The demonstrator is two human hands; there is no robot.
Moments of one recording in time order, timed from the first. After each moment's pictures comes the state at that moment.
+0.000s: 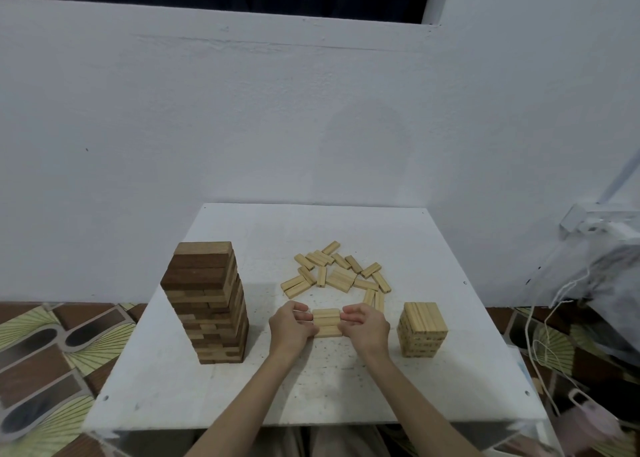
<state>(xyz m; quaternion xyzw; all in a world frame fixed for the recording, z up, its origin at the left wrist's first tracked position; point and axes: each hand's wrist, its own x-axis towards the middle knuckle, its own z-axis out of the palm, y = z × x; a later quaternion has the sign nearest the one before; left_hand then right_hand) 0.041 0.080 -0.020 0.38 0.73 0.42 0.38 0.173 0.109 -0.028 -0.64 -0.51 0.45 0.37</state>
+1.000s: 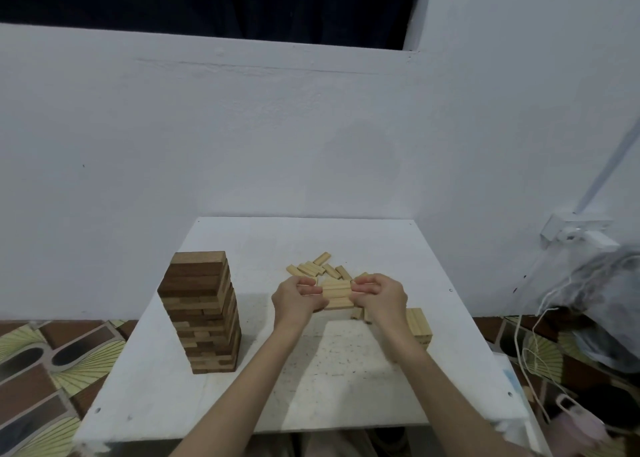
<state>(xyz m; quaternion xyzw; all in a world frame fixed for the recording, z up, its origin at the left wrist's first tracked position) 0.059 0.092 0.051 0.37 0.67 0.50 0.40 0.205 0.121 0.049 -0.59 -0.52 0.44 0.43</state>
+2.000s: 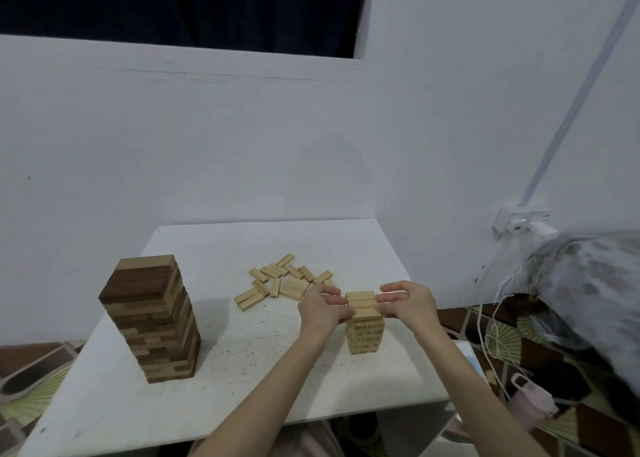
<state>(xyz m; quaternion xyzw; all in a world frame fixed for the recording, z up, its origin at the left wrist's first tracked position) 0.164 0.084 0.063 0.37 0.61 0.49 0.51 0.321 0.108 0.066 -0.62 -0.49 0.45 0.42</state>
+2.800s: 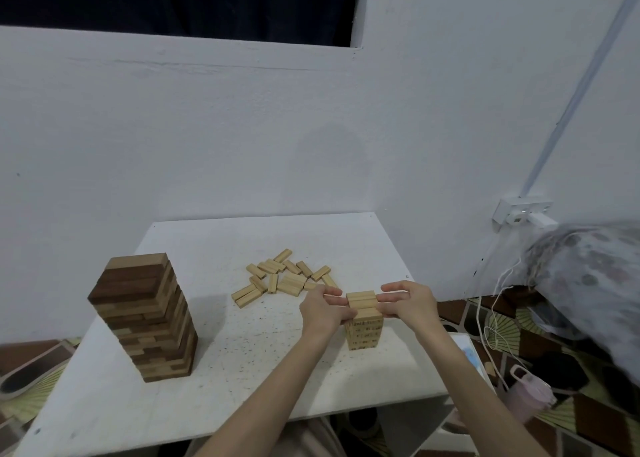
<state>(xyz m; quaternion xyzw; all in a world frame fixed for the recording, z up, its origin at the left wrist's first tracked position) 0.170 0.089 0.047 0.38 0.63 0.47 0.49 0.327 0.109 0.055 -0.62 -0.47 0.47 0.42</state>
